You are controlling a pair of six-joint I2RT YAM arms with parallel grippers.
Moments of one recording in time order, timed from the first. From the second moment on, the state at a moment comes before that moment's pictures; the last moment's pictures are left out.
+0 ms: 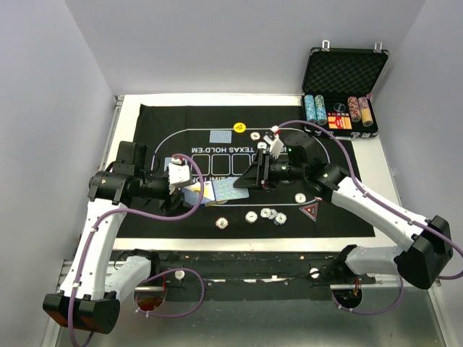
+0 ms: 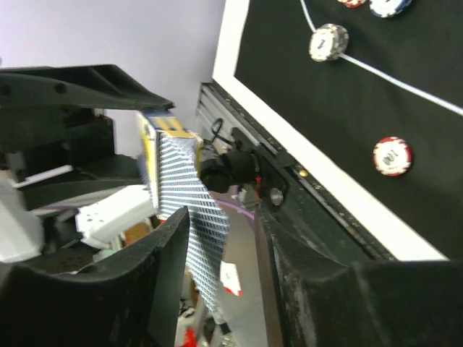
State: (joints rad) left arm -0.16 0.95 1.12 -1.20 1.00 0.97; right arm 0.72 1.27 1.02 -0.23 -0.55 0.95
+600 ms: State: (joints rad) left arm -0.16 0.95 1.12 -1.19 1.00 0.96; right arm 0.72 1.19 1.01 -0.23 -0.54 1.01
